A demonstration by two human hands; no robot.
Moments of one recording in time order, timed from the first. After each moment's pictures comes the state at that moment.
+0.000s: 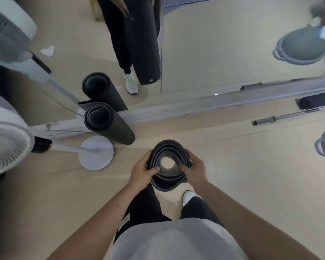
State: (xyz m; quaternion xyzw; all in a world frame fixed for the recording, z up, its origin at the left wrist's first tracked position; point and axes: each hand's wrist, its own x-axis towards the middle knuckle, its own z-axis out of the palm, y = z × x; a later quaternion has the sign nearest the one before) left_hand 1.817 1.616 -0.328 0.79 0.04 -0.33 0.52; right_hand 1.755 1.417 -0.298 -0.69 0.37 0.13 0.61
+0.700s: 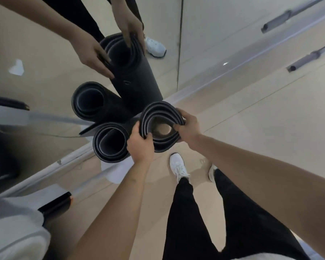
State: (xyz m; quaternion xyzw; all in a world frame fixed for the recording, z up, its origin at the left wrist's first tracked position) left_hand 2.072 1.644 -0.428 0.91 0.08 -0.20 0.35; right_hand 2.024 1.485 -0.440 -0.61 0.44 0.10 0.65
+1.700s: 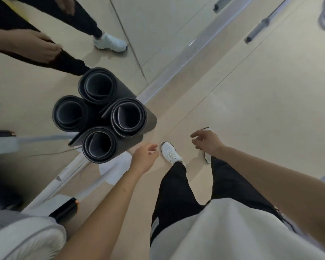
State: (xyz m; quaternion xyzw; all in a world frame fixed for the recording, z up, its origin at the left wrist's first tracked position) left_hand 2.008 1.666 -0.389 0.82 -0.15 -0.51 0.18; right_hand 1.834 1.457 -0.411 -0.65 0.49 0.23 0.54
